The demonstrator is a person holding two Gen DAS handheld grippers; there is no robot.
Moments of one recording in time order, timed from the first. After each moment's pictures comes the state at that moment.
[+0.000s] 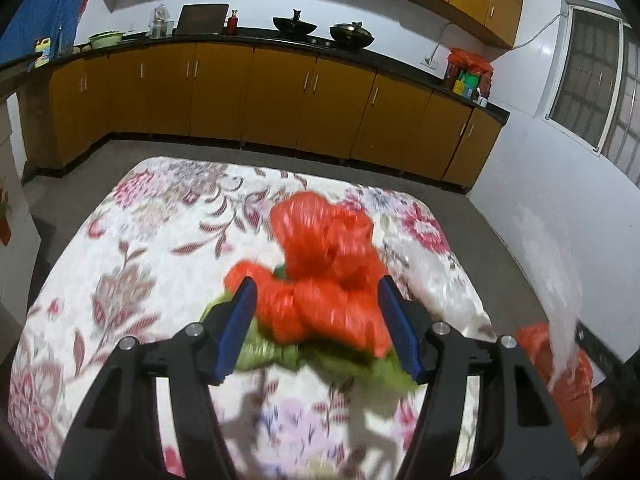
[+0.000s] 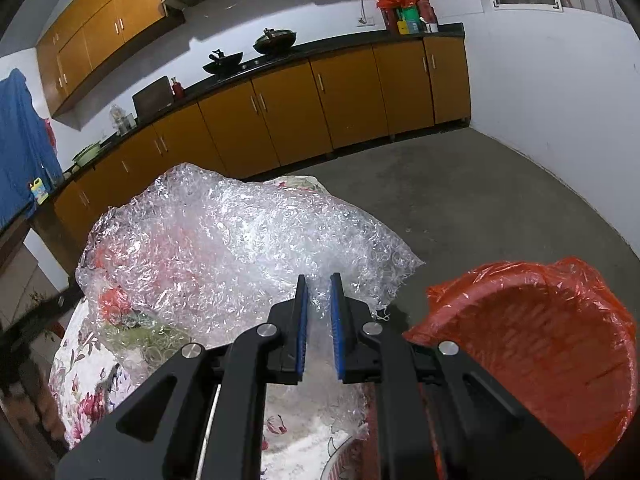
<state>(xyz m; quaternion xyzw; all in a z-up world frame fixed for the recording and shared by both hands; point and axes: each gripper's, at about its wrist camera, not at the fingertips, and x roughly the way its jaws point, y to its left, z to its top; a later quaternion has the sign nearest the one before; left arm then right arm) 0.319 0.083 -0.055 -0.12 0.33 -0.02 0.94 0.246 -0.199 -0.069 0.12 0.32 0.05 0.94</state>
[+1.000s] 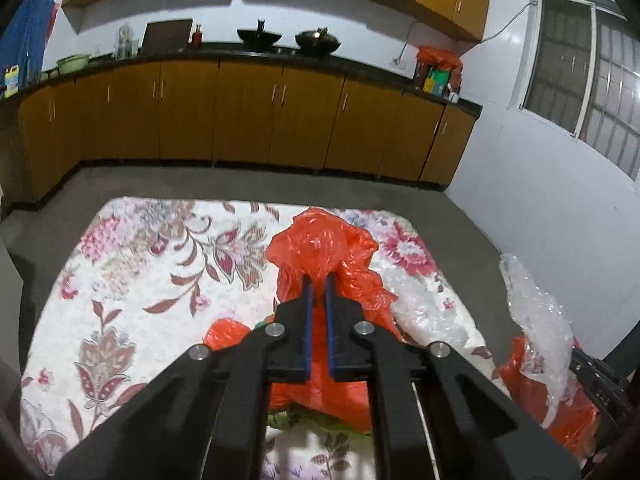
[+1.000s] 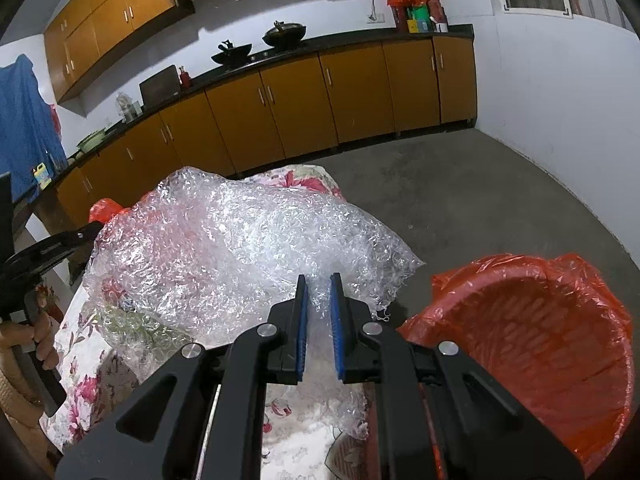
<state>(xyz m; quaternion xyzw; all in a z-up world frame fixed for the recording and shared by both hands) 0.346 0.082 -0.034 -0.09 0.30 -0.07 0.95 0.241 -0.203 -0.061 0.10 0.32 0.06 0.94</state>
